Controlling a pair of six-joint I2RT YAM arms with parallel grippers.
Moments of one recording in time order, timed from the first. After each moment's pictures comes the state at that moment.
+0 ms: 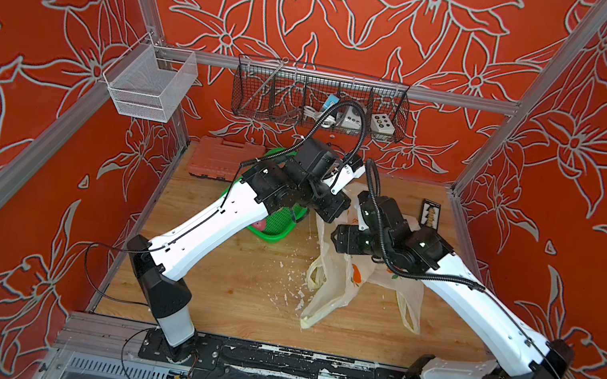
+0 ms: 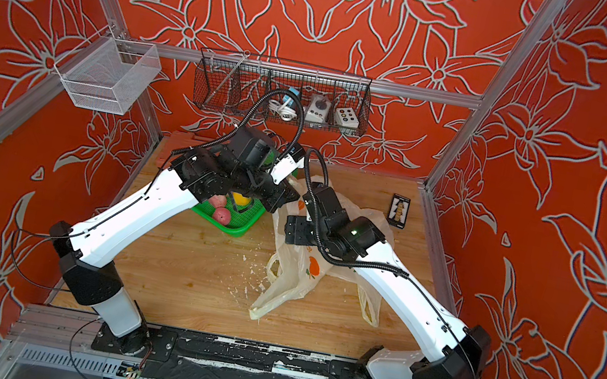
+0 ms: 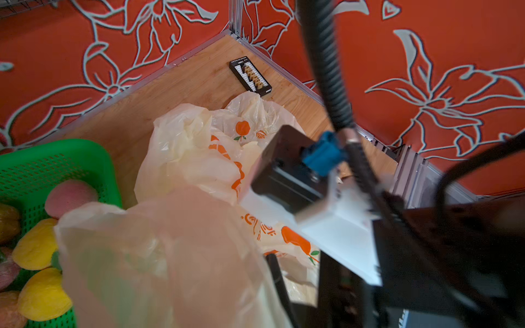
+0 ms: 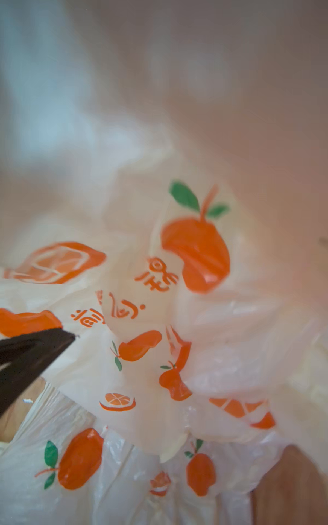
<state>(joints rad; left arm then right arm) -0.69 1.66 1.95 -0.94 0.28 -0.06 0.77 1.37 1.33 -0.85 0.12 0.49</state>
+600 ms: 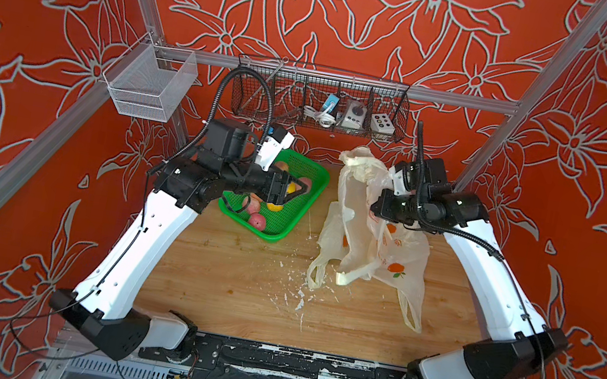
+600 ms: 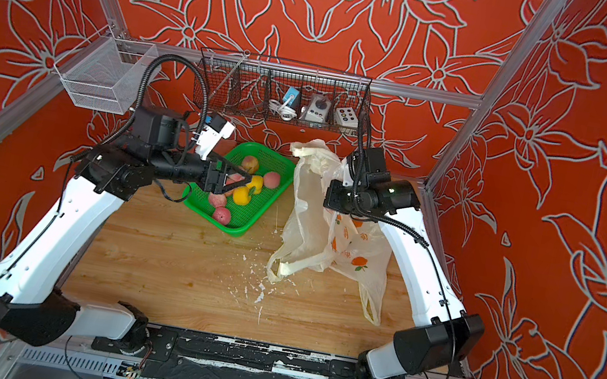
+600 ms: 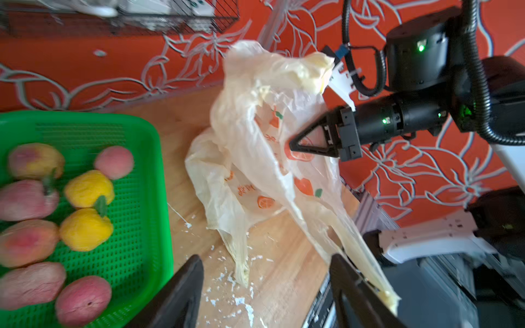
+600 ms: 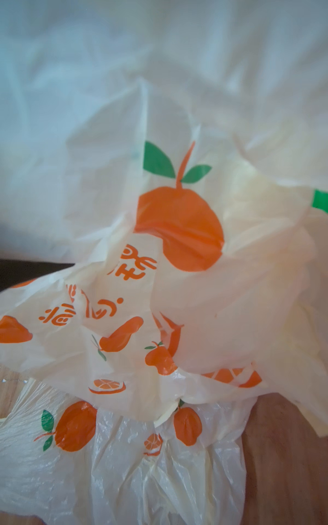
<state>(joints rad) -0.28 1.32 1.64 -0.87 0.55 -0.16 0.39 1.53 1.71 -1.09 -0.29 0.41</state>
